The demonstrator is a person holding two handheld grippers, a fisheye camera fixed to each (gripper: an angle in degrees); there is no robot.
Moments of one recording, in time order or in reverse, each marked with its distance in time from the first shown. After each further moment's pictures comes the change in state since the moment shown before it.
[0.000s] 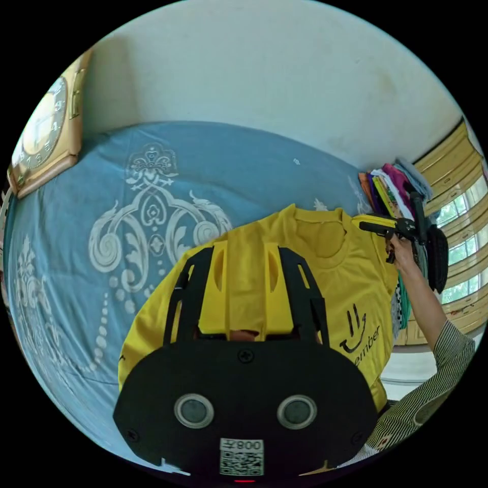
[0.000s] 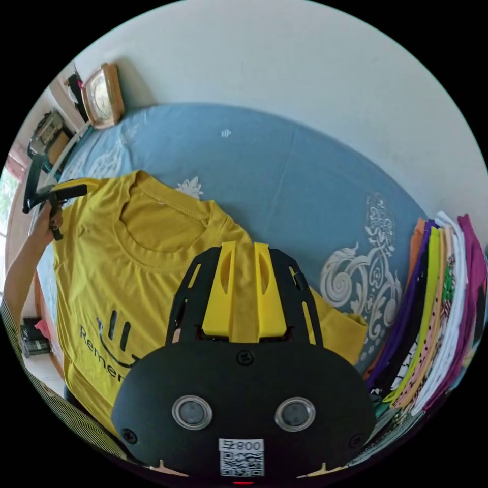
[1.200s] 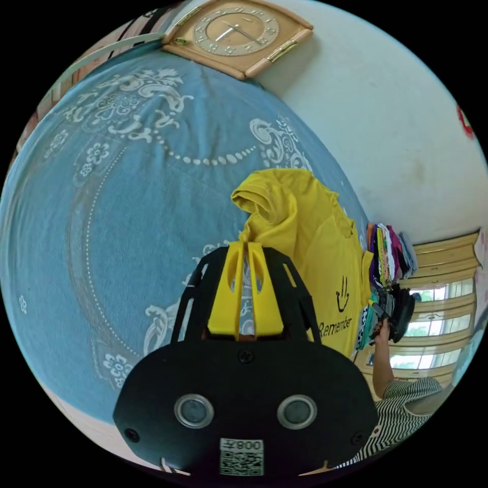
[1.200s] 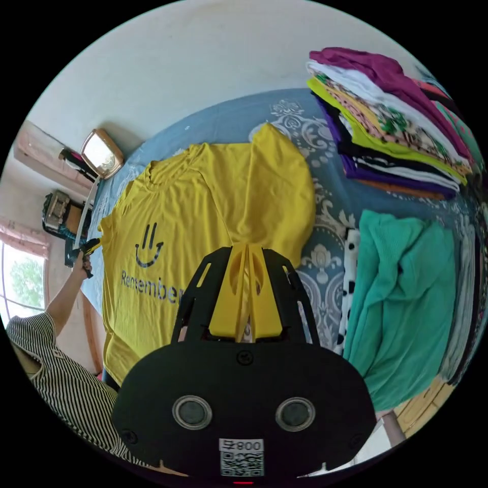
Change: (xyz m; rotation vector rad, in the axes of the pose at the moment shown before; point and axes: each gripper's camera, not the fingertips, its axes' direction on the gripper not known) left arm -0.180 0.280 -0.224 0.059 0.118 -0.507; right arm 0.135 0.368 -0.100 0.079 -0.217 0.401
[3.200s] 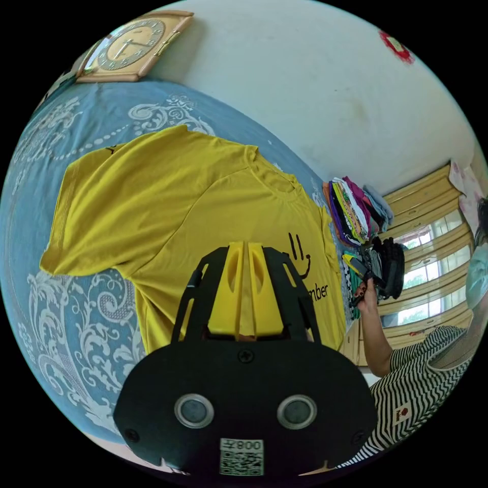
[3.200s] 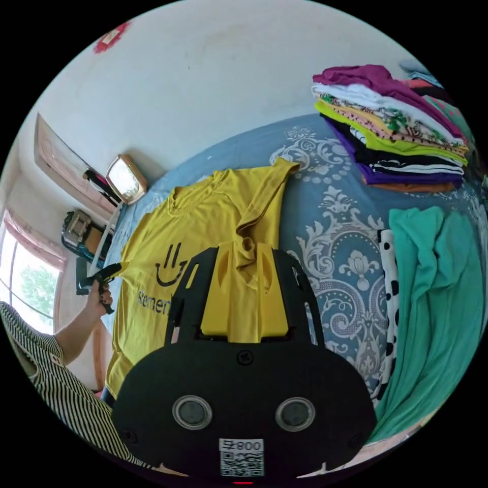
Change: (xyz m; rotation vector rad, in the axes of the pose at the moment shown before) left arm 0.154 0.183 0.004 0.029 0.139 0.252; right arm -0.021 0.131 -0.046 0.222 -0.122 0.011
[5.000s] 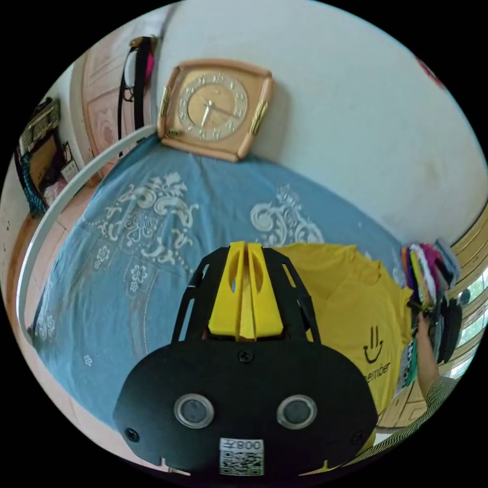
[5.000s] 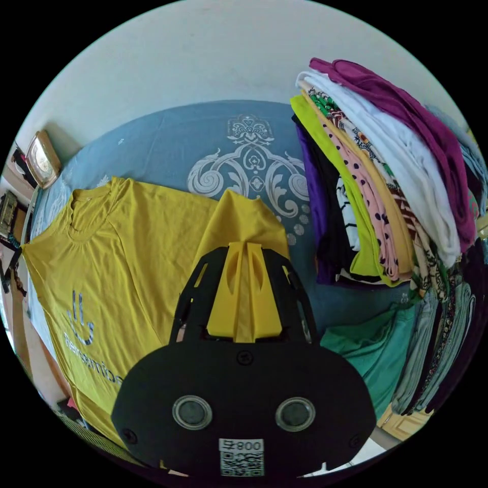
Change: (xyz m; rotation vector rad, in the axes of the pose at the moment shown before) left arm -0.292 -0.140 0.005 0.275 -0.468 -0.080; right arm 0.008 -0.187 0.130 -0.189 0.452 -0.058
